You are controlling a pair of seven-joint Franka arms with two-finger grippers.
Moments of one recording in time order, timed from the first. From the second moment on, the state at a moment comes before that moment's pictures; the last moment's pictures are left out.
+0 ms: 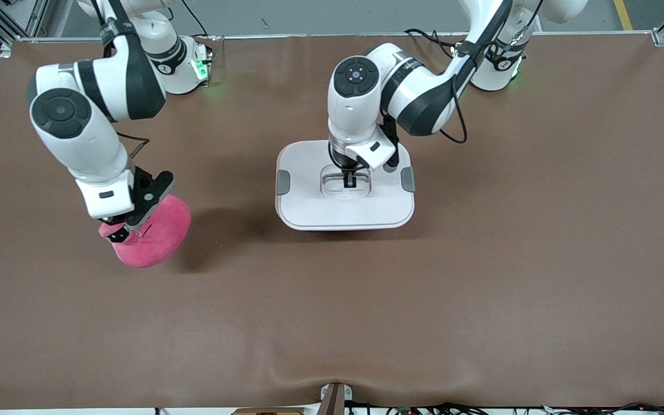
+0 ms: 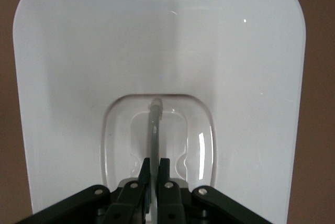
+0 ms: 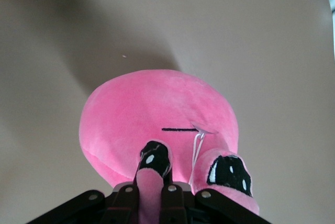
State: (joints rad) left arm -0.73 0.43 -0.07 -1.57 0.02 2.03 -2.39; right arm 0.29 0.13 -0.01 -1.83 -0.26 1.96 -0.78
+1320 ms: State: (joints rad) left arm -0.34 0.11 -0.07 -1.80 0.03 1.92 -1.93; right arm 0.90 0.19 0.00 -1.69 -0.66 1.69 -0.80
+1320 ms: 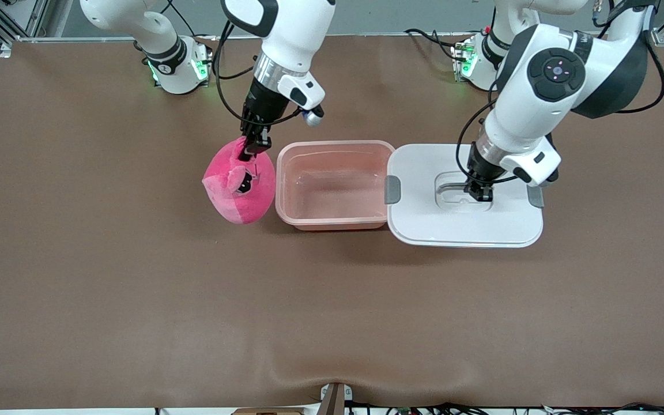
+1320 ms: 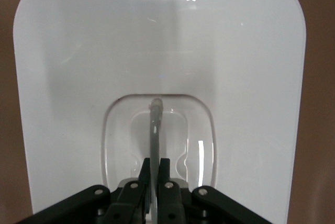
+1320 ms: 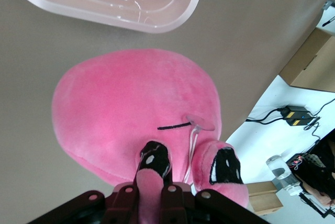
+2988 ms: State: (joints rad) left arm -0.07 0.05 -0.08 -1.85 -0.05 1.91 -1.54; right arm 1.03 0.34 -0.01 -1.45 -0.55 1.55 -0.76
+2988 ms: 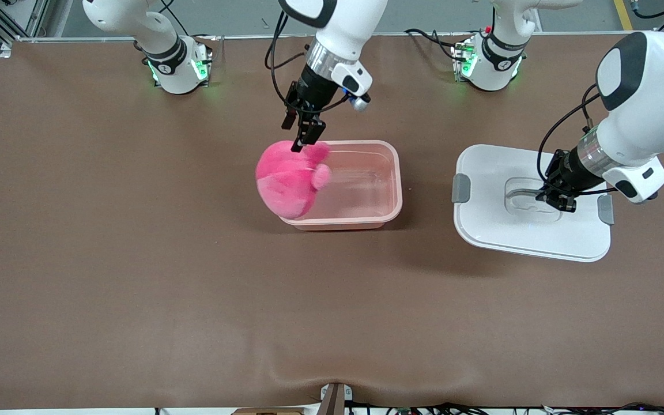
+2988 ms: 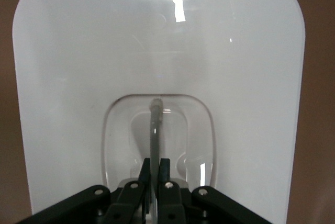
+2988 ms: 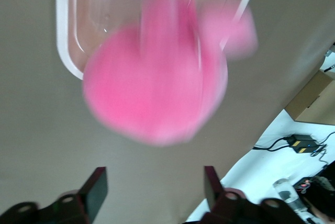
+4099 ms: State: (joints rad) left arm -0.08 0.05 -0.11 -1.85 -0.05 1.91 -1.56; right arm 0.71 0.34 -0.04 -1.38 -0.36 1.49 -0.50
